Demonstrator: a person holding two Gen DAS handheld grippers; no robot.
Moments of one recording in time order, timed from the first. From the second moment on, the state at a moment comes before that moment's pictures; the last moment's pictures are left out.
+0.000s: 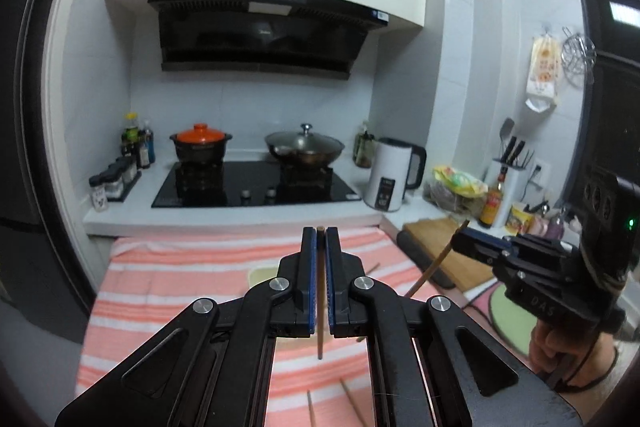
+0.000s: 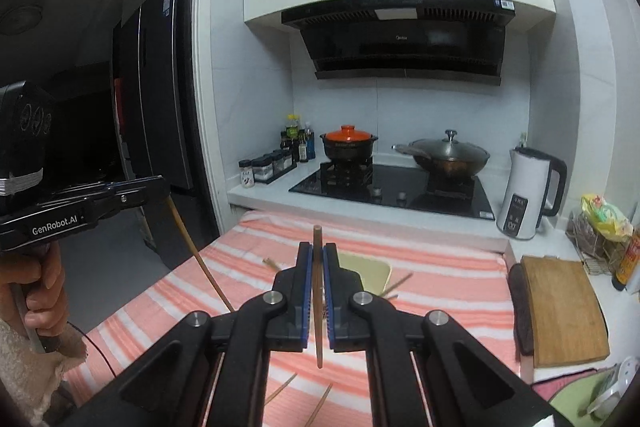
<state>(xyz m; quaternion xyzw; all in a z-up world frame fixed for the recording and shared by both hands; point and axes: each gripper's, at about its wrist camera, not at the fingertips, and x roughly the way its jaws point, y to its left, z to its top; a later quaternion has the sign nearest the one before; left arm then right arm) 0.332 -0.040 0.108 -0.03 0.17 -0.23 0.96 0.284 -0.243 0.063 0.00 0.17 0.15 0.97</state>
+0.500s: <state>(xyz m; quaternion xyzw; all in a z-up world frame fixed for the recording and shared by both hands) 0.470 -0.078 0.025 -0.05 0.20 -0.19 0.96 0.424 -0.241 -0.001 0.03 0.15 0.14 0.98</state>
